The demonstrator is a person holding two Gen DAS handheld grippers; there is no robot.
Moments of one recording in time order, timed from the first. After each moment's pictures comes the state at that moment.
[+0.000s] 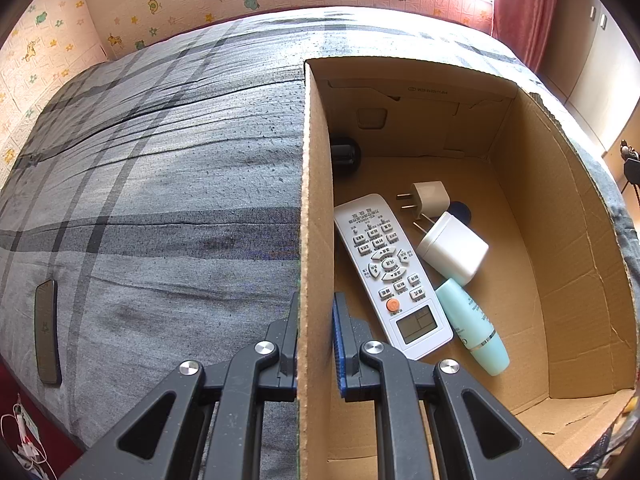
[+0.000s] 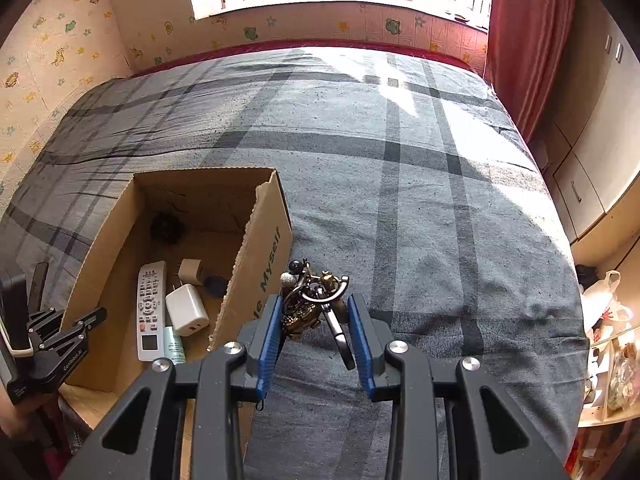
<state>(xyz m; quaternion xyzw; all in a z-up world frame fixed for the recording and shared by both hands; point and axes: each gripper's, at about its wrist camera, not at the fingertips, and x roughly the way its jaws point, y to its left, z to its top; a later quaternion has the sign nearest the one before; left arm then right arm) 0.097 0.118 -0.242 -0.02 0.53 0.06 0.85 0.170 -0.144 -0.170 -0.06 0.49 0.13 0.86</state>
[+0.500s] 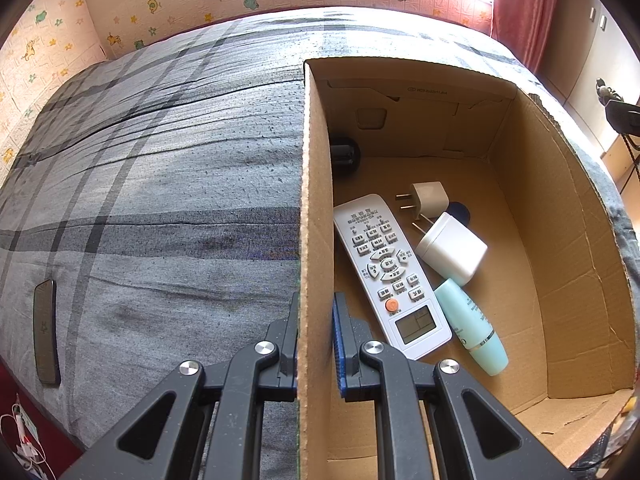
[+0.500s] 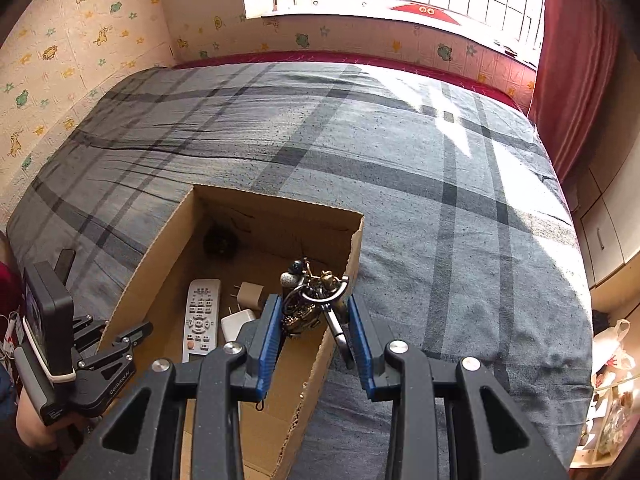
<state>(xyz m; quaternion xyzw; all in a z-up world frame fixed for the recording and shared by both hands) 0.097 0.119 -0.242 -0.03 0.53 0.06 0.85 0.175 -0.076 -0.149 -0.09 0.47 0.20 0.85</state>
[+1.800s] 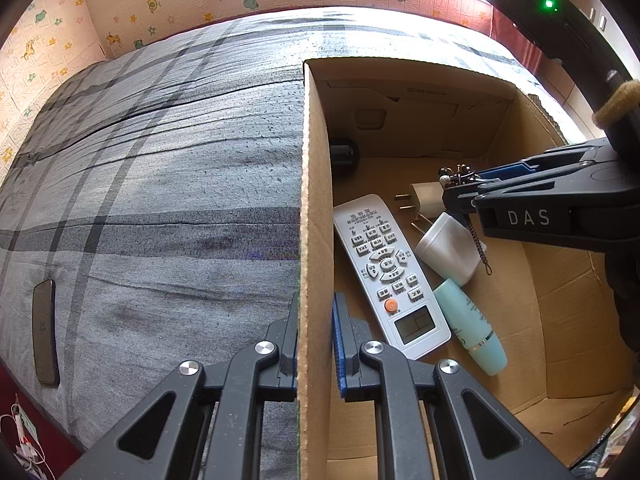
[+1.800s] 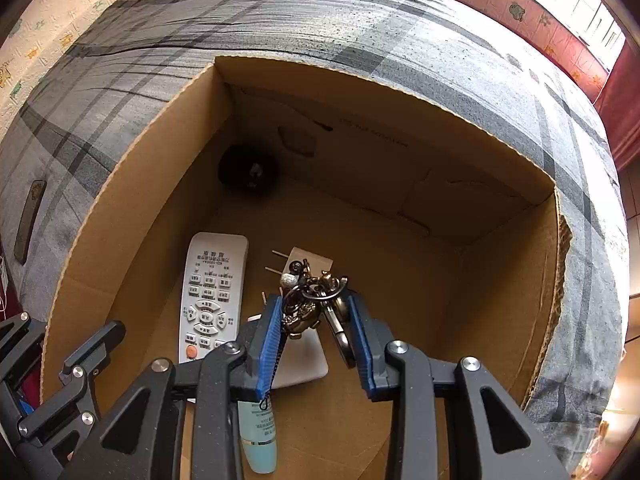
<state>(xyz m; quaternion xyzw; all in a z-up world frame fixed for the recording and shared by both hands) 0.097 0.120 -0.243 -0.03 0.53 0.06 0.85 0.214 0.024 -0.269 -0.17 0.58 0.22 0.77</state>
